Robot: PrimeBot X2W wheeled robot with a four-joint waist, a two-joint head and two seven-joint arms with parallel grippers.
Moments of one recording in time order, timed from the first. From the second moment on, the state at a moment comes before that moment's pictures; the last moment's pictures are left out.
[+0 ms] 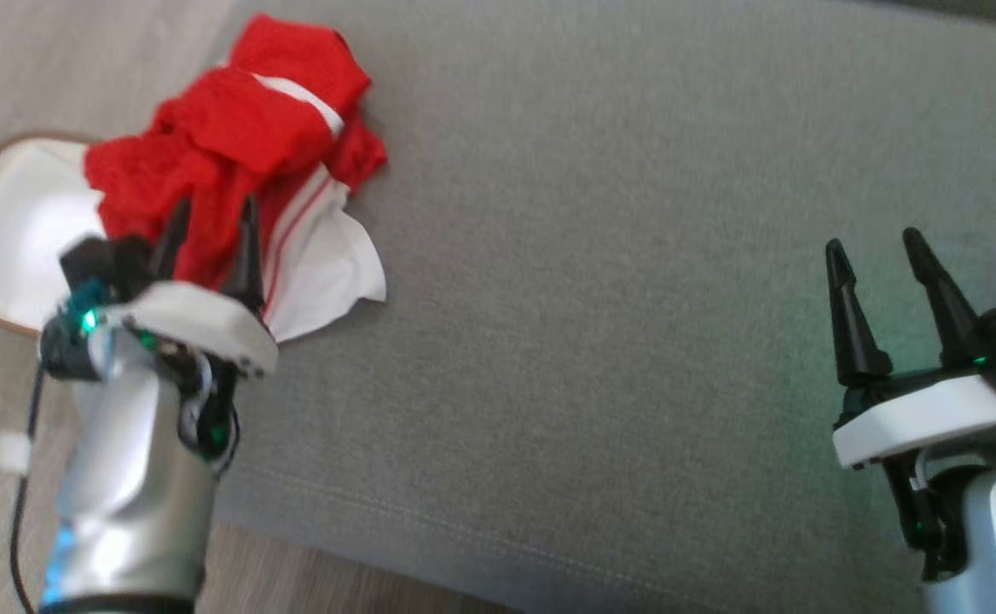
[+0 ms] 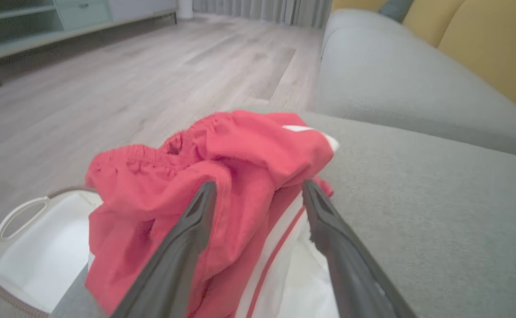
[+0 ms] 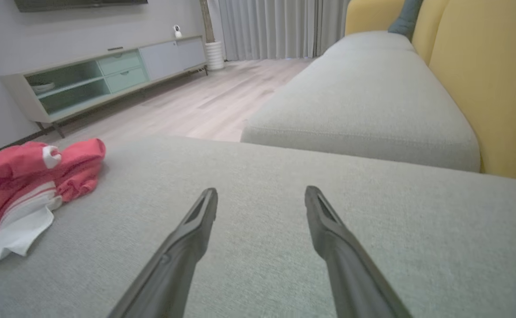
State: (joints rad) left arm -0.50 0.11 -0.10 0.61 -0.26 -0.07 -0.18; right arm -0.08 -0.11 -0.01 -0.10 0.15 0.13 0.10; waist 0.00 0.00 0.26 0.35
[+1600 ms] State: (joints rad) left arm -0.23 0.17 -0.29 -0.01 -0.21 -0.02 -0.06; right arm 0.08 -0.04 -0.05 -0.10 0.18 0.13 0.07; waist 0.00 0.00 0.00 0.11
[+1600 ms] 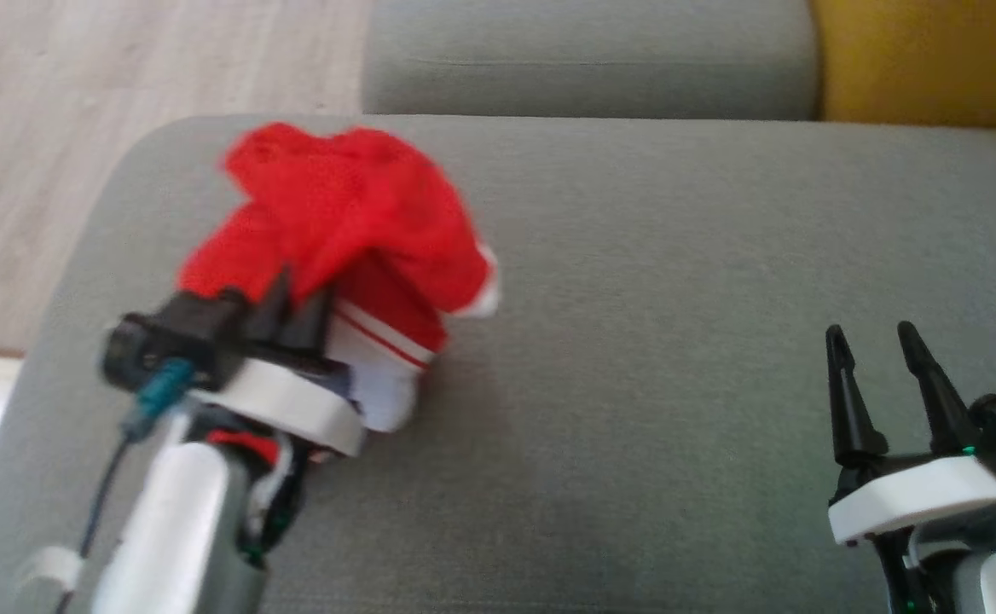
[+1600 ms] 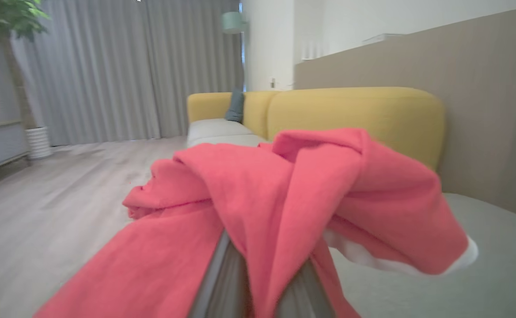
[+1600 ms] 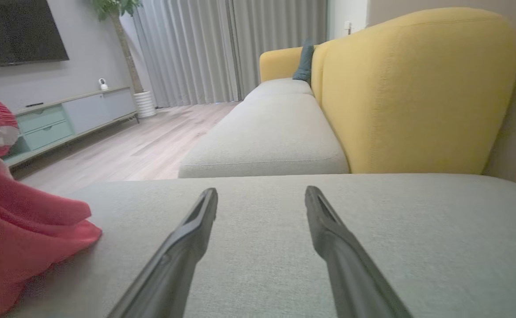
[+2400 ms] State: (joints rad) left arm -0.64 0.05 -0.71 0.57 -0.23 -0.11 -0.01; right arm -0.05 -0.04 -0.01 -0.06 0.23 0.13 0.01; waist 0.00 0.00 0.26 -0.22
